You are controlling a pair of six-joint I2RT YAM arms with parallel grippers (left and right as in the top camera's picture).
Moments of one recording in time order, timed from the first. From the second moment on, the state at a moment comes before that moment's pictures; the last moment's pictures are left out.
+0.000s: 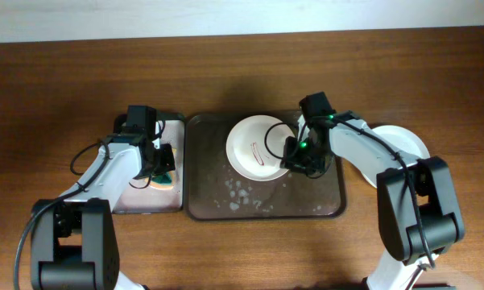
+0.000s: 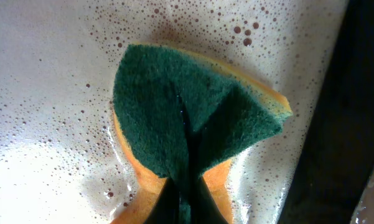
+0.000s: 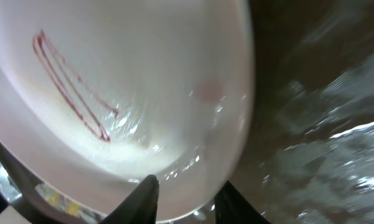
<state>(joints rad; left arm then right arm) -0.07 1.75 1.03 -0.62 -0.01 -0.23 0.25 1.90 1.19 -0.72 -0.38 0.47</state>
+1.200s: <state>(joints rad) -0.07 1.75 1.03 -0.62 -0.01 -0.23 0.20 2.00 1.28 -0.68 -0.36 0.18</state>
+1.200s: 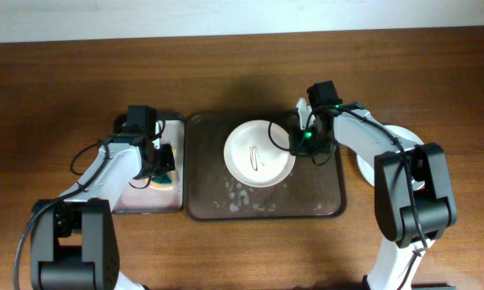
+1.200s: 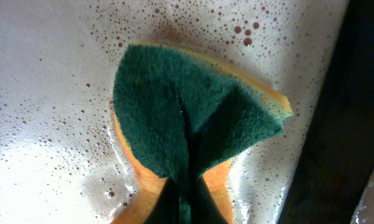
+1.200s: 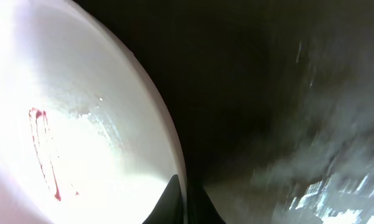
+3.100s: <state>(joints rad) -0.07 1.31 1.06 -0.57 -0.19 -0.21 0.24 2.00 1.28 -0.74 -0.36 0.24</state>
